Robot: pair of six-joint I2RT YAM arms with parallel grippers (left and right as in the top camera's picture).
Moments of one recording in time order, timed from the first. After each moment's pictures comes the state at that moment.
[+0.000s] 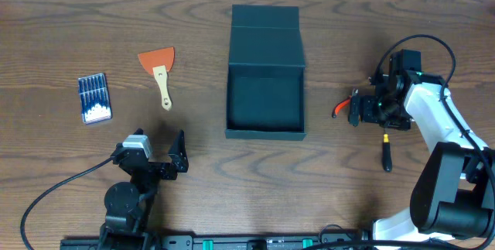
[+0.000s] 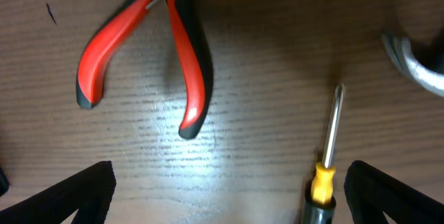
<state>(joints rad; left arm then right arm) -0.16 0.08 0.03 -0.13 0.03 -0.27 -0.15 1.72 1.10 -0.86 -0.06 -0.01</state>
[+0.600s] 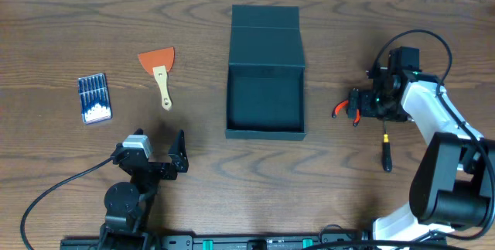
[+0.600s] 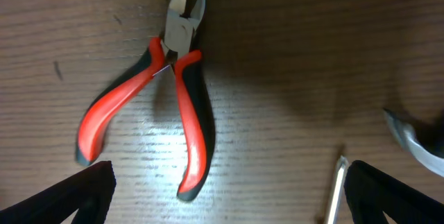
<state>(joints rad) -0.16 0.08 0.03 -0.13 0.03 -0.27 -0.15 1.78 1.09 -0.72 -0.08 -0.06</state>
